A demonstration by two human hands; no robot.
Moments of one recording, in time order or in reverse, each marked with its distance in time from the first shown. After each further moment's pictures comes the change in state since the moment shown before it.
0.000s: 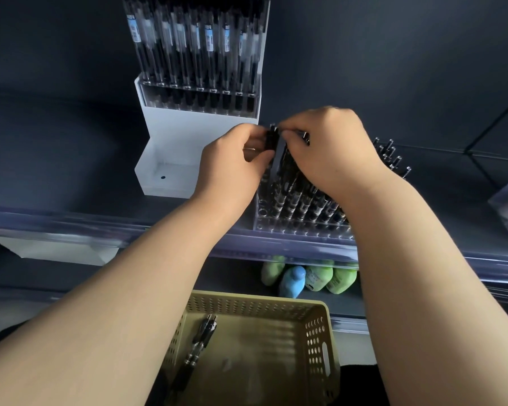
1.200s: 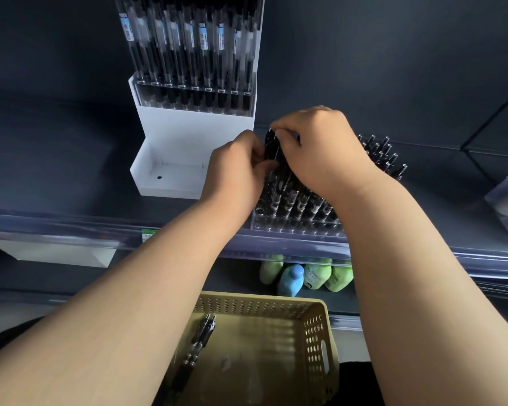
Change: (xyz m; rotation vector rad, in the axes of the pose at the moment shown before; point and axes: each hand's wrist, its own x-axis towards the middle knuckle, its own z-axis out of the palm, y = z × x) left_hand 0.002 -0.002 0.015 0.197 -0.037 -0.039; right_hand 0.001 0.000 0.007 -0.049 -0.007 -0.019
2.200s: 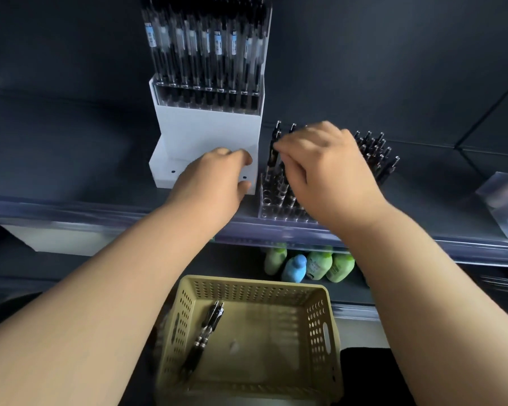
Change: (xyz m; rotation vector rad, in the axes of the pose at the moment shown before) left_hand -0.036 -0.013 -0.058 0.478 -0.182 0.213; right_hand -0.048 -0.018 -0.010 -0.039 0.221 -0.289
